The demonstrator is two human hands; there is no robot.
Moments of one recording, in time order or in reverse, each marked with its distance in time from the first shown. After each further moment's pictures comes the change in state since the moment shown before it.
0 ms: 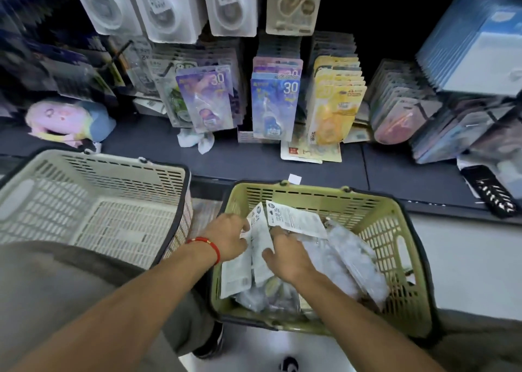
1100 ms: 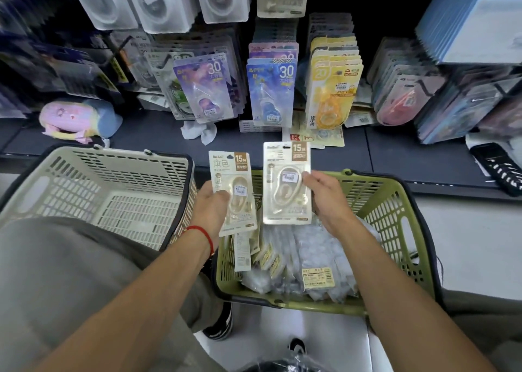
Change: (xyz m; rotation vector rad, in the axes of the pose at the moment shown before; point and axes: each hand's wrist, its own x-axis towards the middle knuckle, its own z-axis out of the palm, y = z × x) left_hand -0.024 0.012 -0.005 -1.434 0.474 -0.322; right_hand 0.018 0.030 -0.077 1.125 0.208 -0.006
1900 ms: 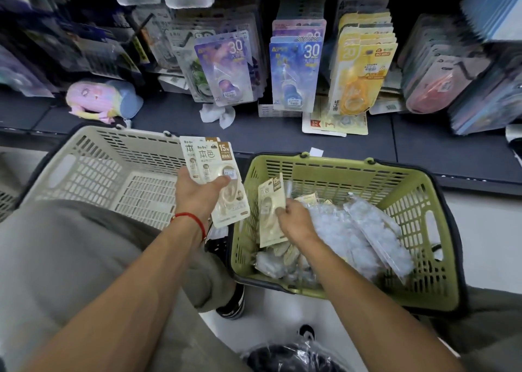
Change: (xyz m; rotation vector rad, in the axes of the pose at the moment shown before) left_hand 0.008 -0.003 -0.045 0.031 0.230 0.132; right_hand -0.021 0.079 0.076 -0.552 -0.121 0.132
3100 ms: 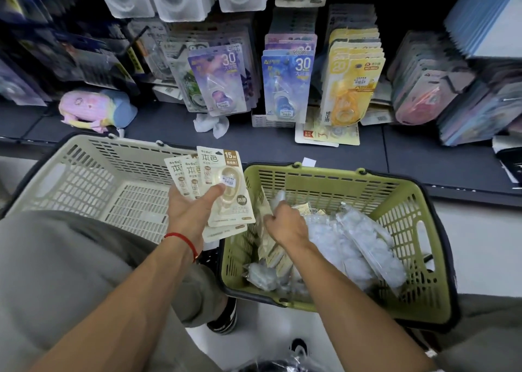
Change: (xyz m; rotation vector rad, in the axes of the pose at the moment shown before) left_hand -0.011 -0.009 0.001 -0.164 -0.012 -0.079; right_hand 0.012 -0.015 -0.002 -0.423 0.098 0.003
